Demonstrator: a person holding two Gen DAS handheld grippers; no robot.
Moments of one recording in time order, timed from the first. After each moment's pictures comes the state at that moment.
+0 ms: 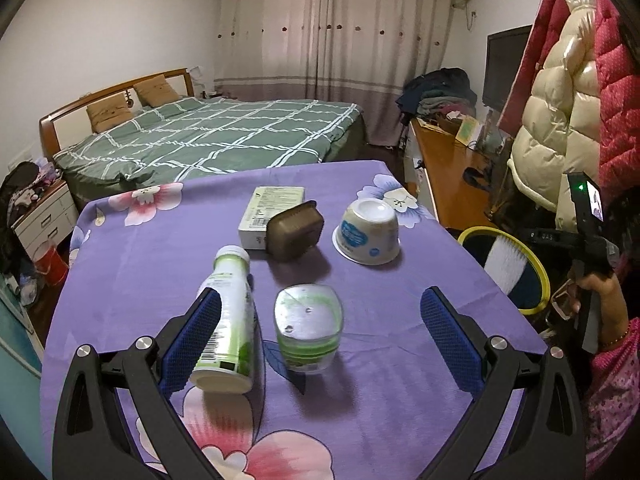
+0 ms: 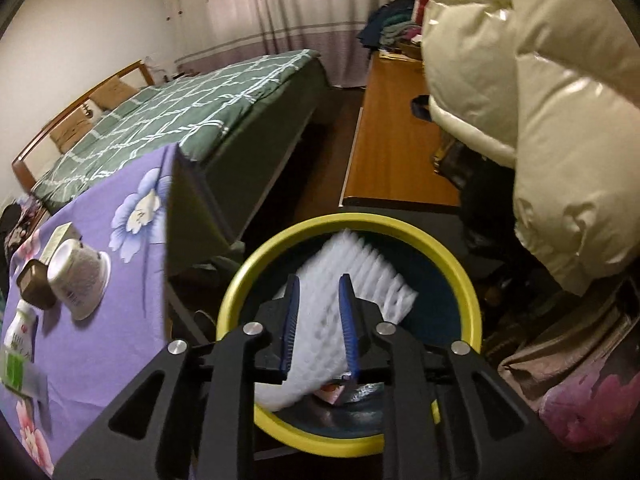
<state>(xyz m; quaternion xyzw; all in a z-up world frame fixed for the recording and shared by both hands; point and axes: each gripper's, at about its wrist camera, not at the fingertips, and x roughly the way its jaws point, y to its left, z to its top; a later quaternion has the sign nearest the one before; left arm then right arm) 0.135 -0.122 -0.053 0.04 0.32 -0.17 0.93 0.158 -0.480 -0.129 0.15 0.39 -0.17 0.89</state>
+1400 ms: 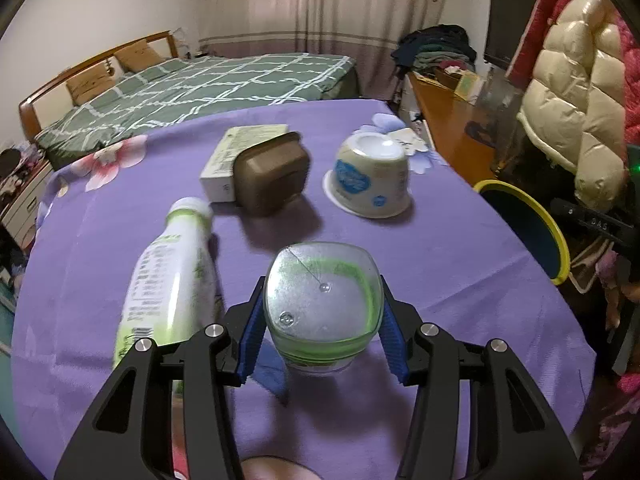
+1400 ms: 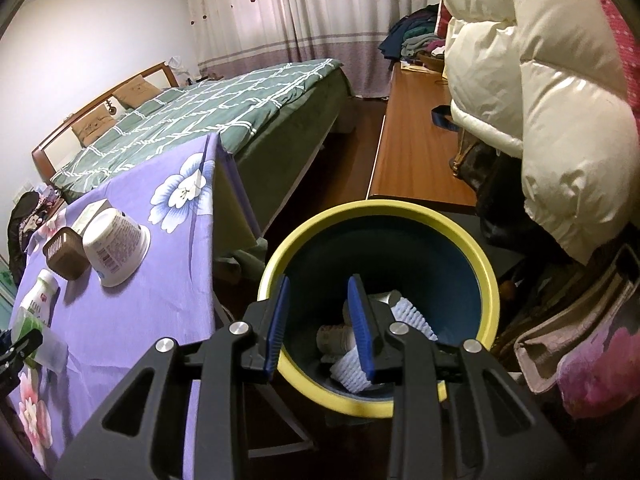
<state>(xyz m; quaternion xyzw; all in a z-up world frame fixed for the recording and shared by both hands) 0.184 -0.150 -0.113 0.06 0.40 -0.19 0.90 0.128 -0.443 -0.124 0.13 0.37 -0.13 0.91</state>
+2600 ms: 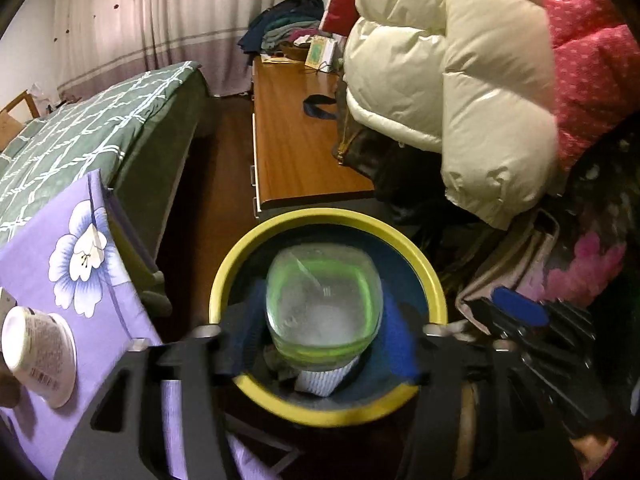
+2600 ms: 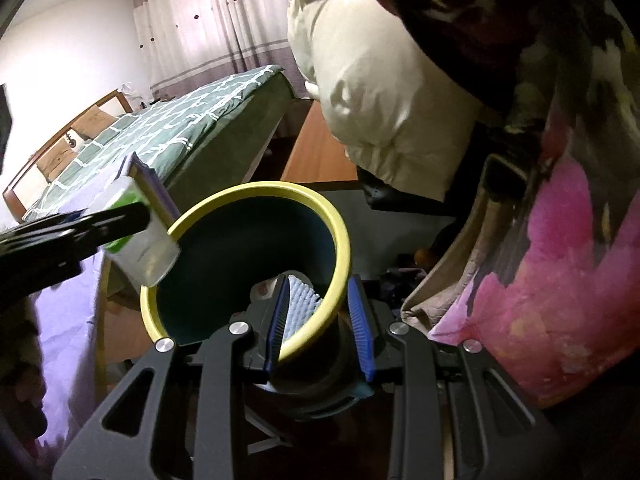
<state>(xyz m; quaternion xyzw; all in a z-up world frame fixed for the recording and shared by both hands) 0.198 -0.472 -0.107 0.14 0.39 -0.38 0.83 0.049 -0.539 -0.154 0.17 0.36 -0.20 0.89</state>
